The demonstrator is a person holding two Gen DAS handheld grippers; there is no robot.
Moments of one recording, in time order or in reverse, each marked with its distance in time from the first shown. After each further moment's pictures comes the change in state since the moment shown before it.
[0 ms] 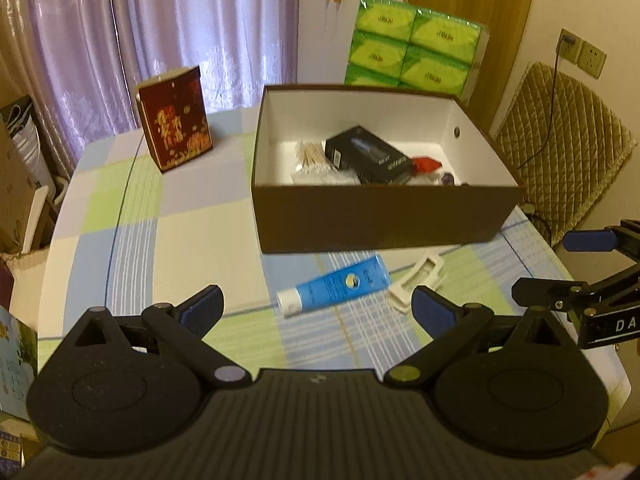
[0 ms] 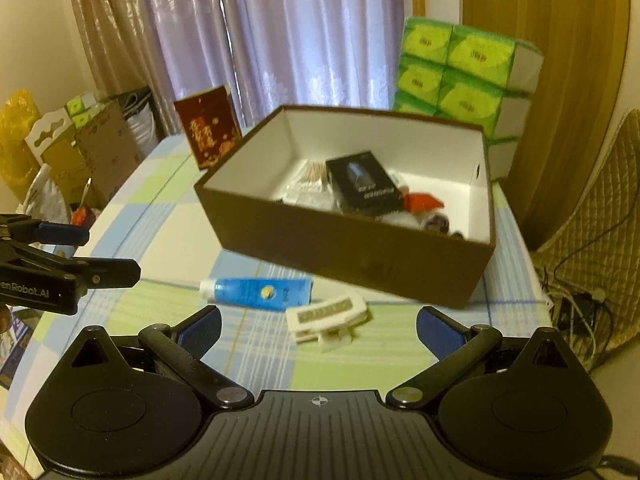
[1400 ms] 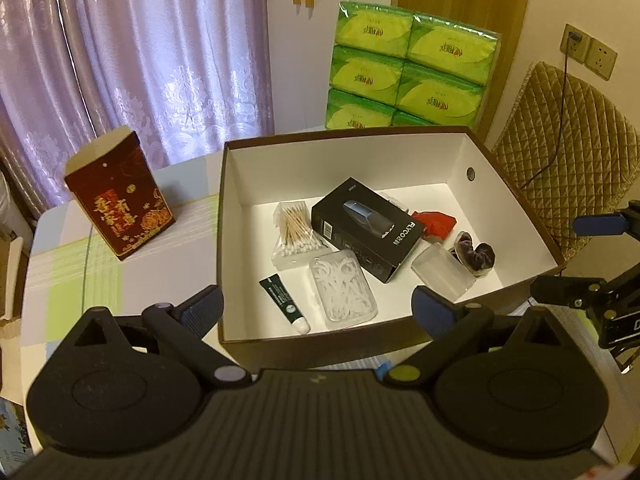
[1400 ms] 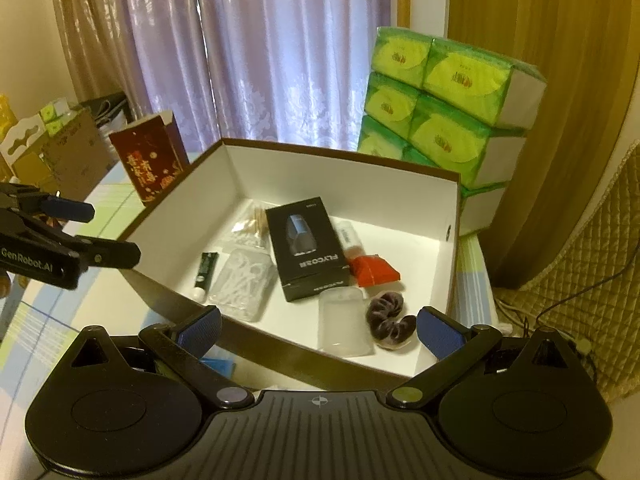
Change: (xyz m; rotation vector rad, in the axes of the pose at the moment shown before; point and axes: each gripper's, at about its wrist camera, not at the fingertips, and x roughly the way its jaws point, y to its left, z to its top) left arm 0.089 -0.006 0.113 0.095 -0.004 -0.032; right arm 0.049 -0.067 0.086 -0.029 -0.037 -0.038
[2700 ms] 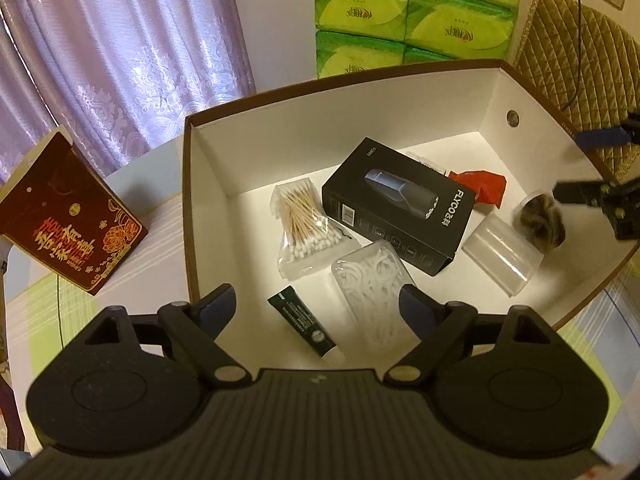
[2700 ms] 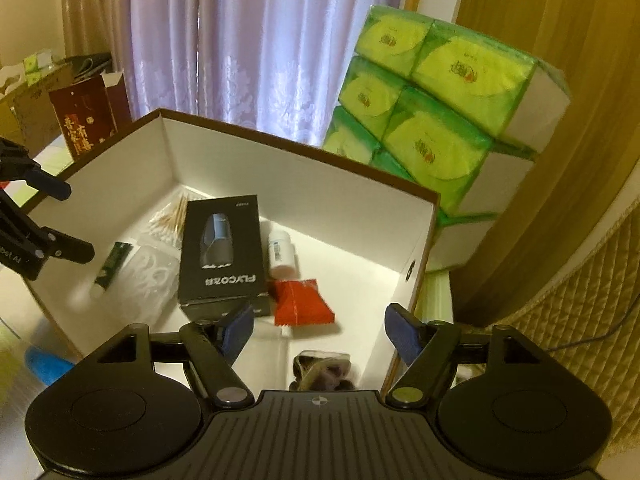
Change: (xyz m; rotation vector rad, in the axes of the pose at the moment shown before) left arm 0.110 0.013 0.022 0.146 0.136 -0.004; right arm 0.087 -0.054 0.018 -0.153 0.037 -0.083
